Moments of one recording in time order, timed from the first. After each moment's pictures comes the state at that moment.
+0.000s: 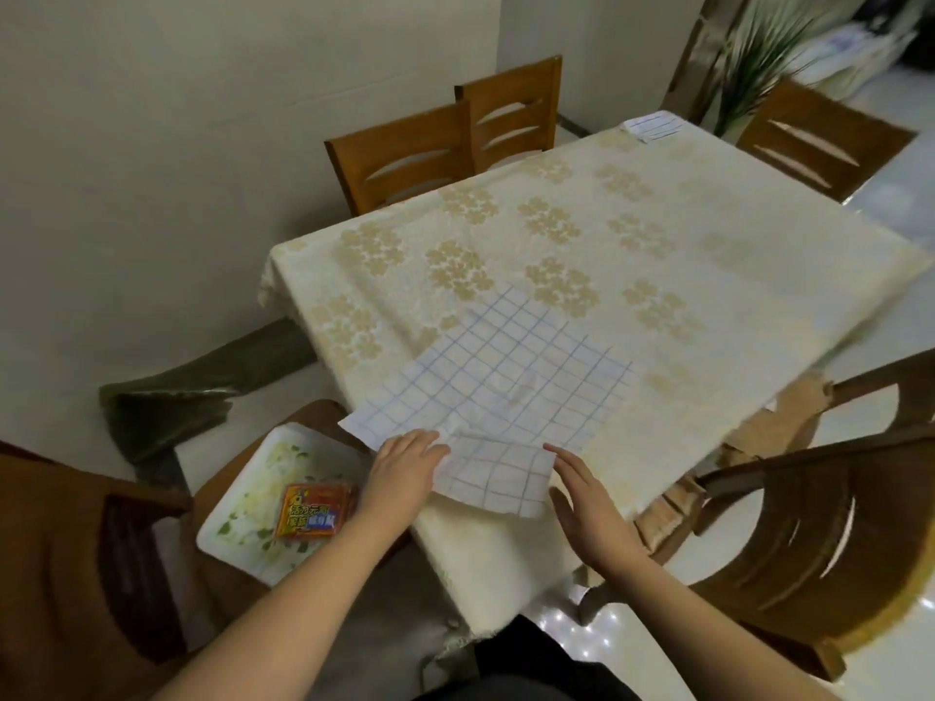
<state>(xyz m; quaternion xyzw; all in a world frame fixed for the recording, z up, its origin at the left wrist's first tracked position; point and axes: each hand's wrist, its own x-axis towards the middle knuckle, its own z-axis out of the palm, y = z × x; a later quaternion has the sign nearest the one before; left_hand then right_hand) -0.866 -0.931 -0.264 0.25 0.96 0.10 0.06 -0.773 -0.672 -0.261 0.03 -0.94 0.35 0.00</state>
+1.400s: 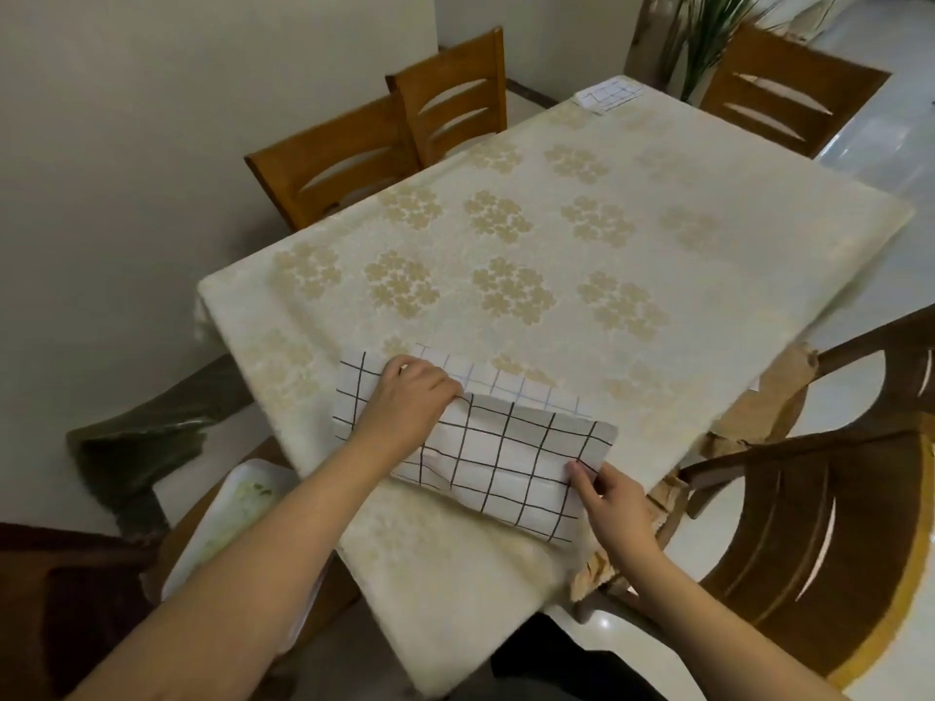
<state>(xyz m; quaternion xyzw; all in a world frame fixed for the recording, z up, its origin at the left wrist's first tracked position) -0.983 -0.823 -0.213 0.42 0.89 0.09 -0.12 -0.804 -0.582 -0.260 -0.29 -0.81 0.51 0.00</state>
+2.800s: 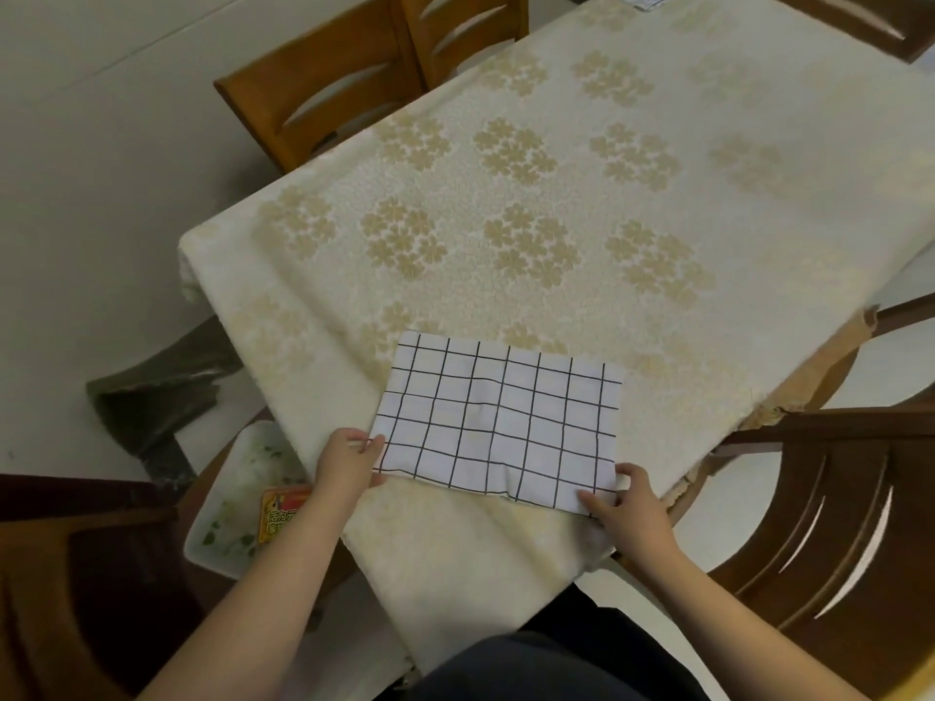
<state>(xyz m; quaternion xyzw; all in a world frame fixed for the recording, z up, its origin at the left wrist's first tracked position) -0.958 -0.885 -0.312 -0.31 0.79 0.48 0.22 -0.812 -0.562 -0.314 -0.38 -0.79 0.44 -0.18</state>
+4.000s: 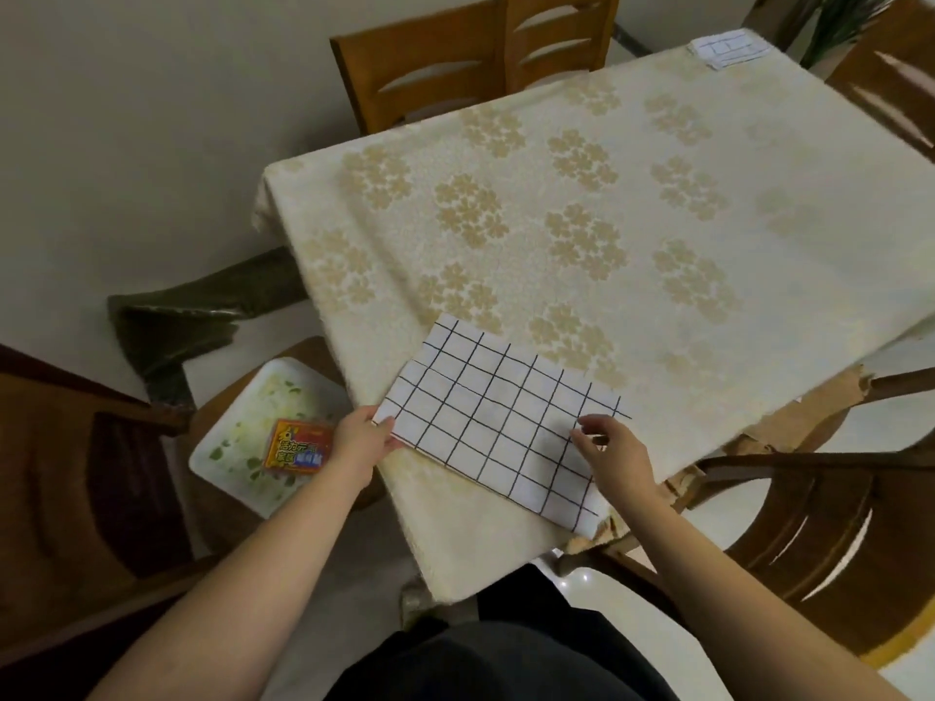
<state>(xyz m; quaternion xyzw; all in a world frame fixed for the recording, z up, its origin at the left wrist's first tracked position) -0.889 -0.929 -0.318 -0.36 0.66 0.63 0.21 -0.827 -0.612 -0.270 -0.23 -0.88 0.40 -0.10</state>
